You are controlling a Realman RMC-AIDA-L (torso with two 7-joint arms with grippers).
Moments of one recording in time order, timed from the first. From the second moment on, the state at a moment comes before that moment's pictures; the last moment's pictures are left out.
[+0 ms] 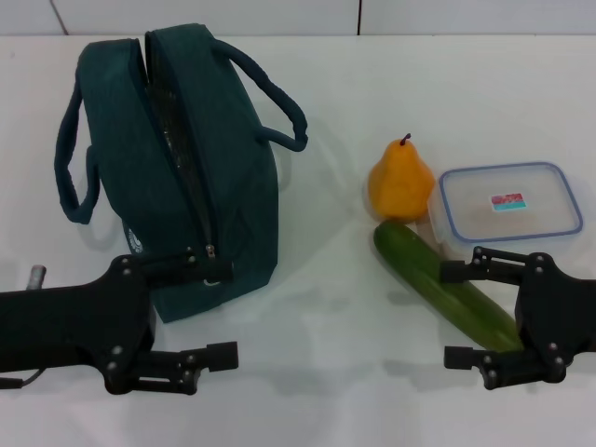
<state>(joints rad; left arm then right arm) -0.29 -2.02 0.93 0.68 1.68 1.96 -1.22 0.42 2.01 -0.94 -0.53 -1.75 -1.83 1.00</state>
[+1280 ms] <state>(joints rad) -0.44 -1.97 0.52 0.85 1.75 1.59 -1.84 0.41 2.01 -0.93 -0.52 -1.69 -1.79 1.00</state>
